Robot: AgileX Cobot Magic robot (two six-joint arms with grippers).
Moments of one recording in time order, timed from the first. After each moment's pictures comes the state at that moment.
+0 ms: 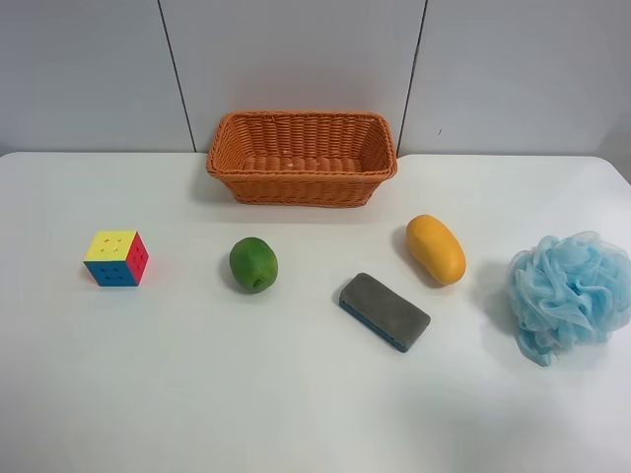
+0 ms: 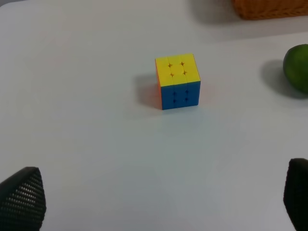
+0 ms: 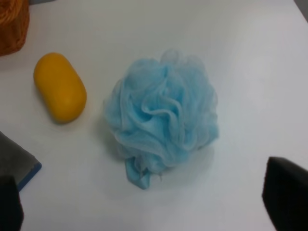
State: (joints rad) left arm 0.04 -0.01 -0.52 -0.09 1.06 0.15; right arm 0.00 0.00 -0.48 -0.03 1.06 0.09
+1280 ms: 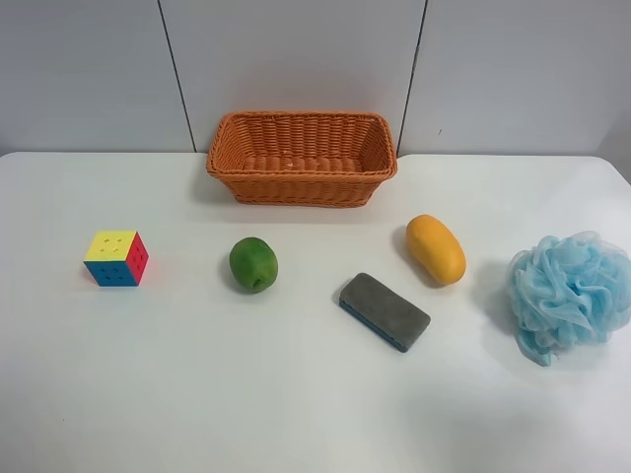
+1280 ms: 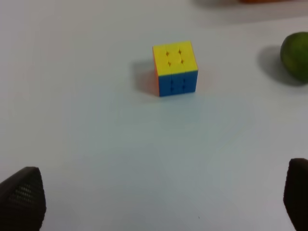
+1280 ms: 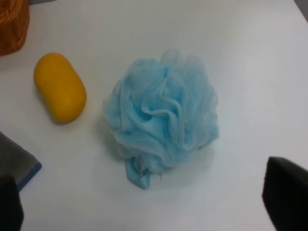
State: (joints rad) left arm 0.04 0.15 -0.61 -0.09 1.10 0.15; right arm 0.00 0.00 -0.48 -0.03 1.06 0.09
